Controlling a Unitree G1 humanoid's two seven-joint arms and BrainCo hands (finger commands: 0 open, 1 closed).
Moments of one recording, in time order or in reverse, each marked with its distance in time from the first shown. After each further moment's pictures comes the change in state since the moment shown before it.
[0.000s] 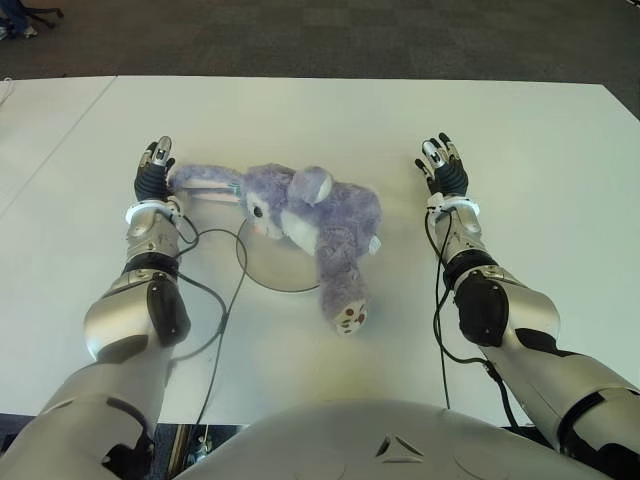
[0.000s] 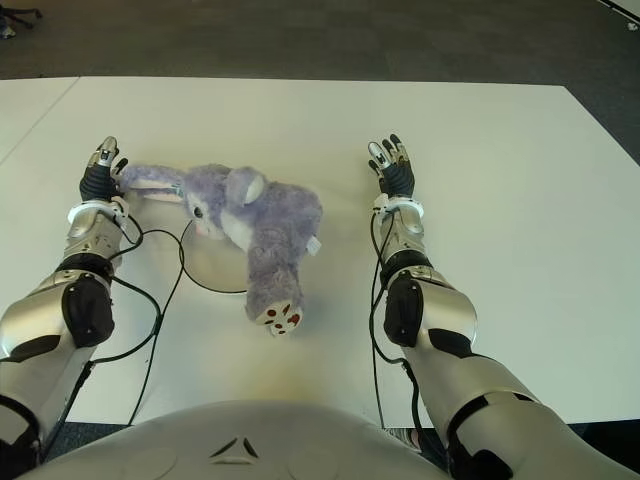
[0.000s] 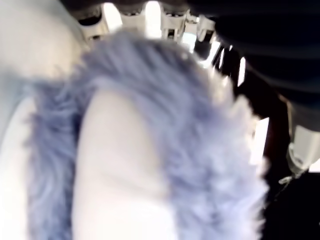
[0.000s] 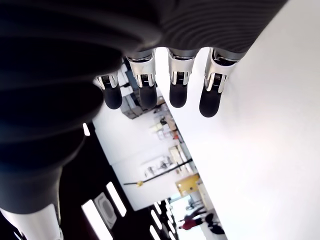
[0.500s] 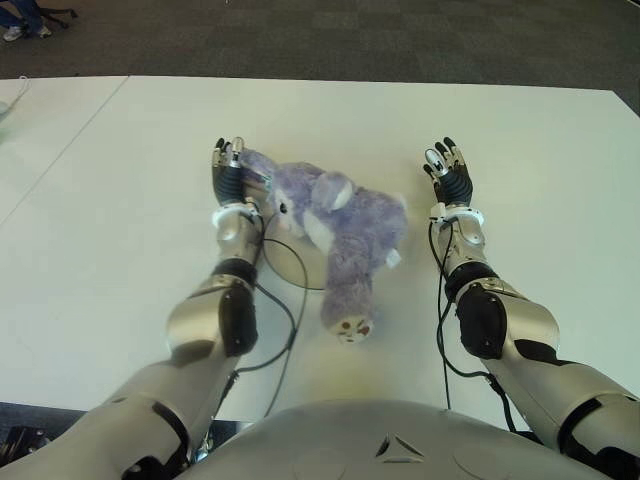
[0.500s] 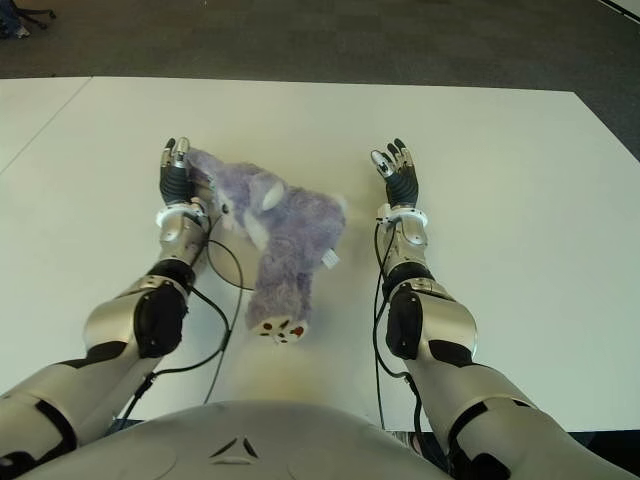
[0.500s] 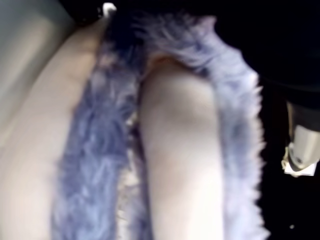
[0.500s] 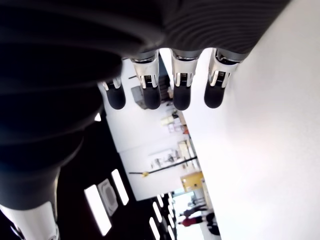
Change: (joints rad) left arm 0.044 -0.366 -0.022 -0.049 0.026 -0.334 0.094; right arm 0.081 0.009 0.036 -0.034 -0.053 -0.143 -0.018
